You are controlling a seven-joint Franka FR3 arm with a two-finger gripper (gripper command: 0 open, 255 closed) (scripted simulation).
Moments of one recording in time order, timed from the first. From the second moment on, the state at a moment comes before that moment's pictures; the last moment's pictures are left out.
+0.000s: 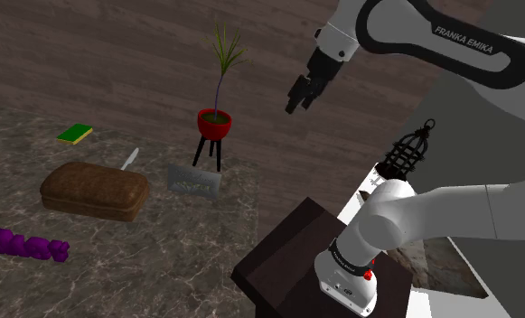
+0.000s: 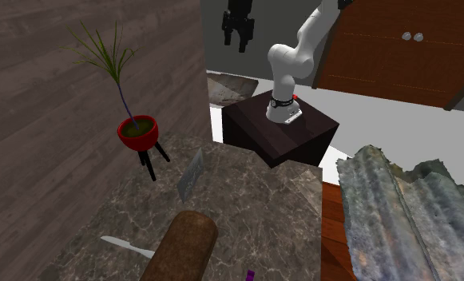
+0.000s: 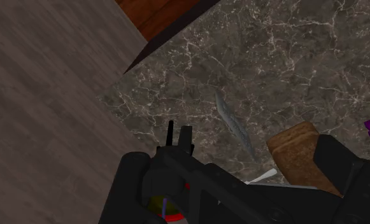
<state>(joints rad) -0.01 -0.80 0.06 -2.33 0.07 1.70 0.02</state>
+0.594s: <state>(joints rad) 0.03 -0.61 0.03 -2.37 0.07 1.94 -0.12</state>
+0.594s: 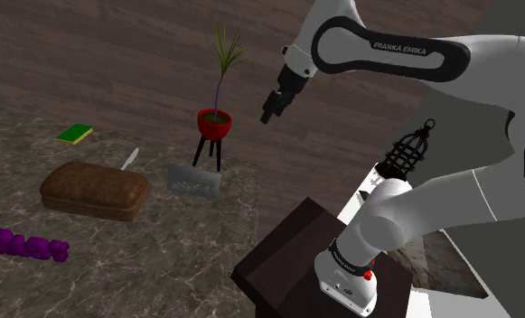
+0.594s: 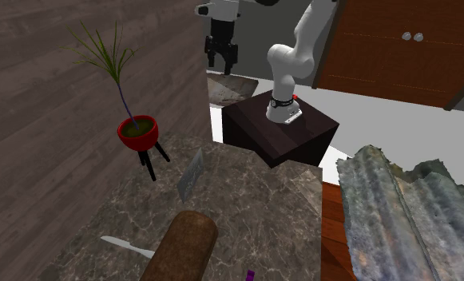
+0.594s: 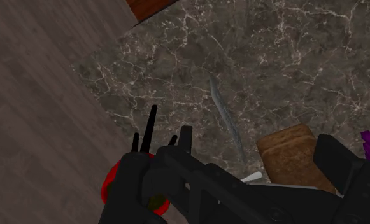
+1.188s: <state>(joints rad) 0.09 -0.31 -0.01 -2.32 0.10 2.19 -0.32</state>
